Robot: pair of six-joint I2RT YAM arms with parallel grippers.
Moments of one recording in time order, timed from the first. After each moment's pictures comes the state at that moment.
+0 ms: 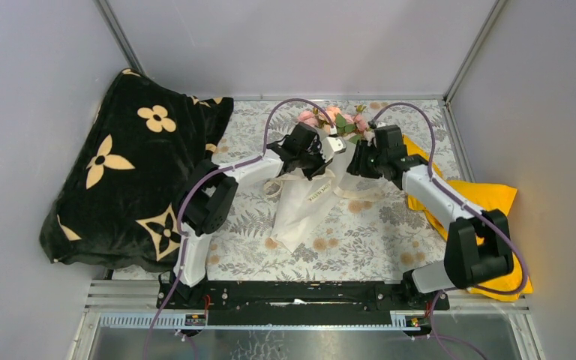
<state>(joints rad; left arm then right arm) -0.65 2.06 1.50 -0.19 0.39 0.37 0.27 1.47 1.01 -0.37 -0.16 0.40</state>
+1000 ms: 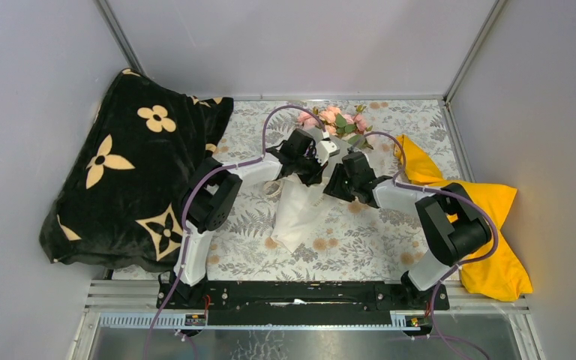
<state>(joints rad) -0.63 2.10 1.44 -0.15 0.44 0.22 0.49 1.62 0.77 0.02 -0.05 0.73</state>
